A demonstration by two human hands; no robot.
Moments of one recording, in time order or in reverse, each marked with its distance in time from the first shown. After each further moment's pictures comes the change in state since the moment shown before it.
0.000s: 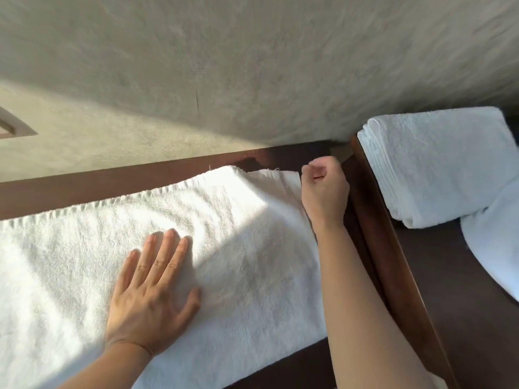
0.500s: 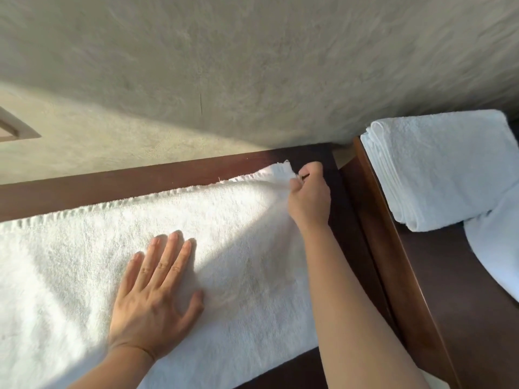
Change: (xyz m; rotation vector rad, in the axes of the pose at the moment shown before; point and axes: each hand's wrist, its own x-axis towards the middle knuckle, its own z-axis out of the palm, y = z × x) left_hand 0.001 0.002 -0.004 -0.046 0.017 0.011; right_hand -0.006 -0.004 0.024 -0.144 -0.124 0.027
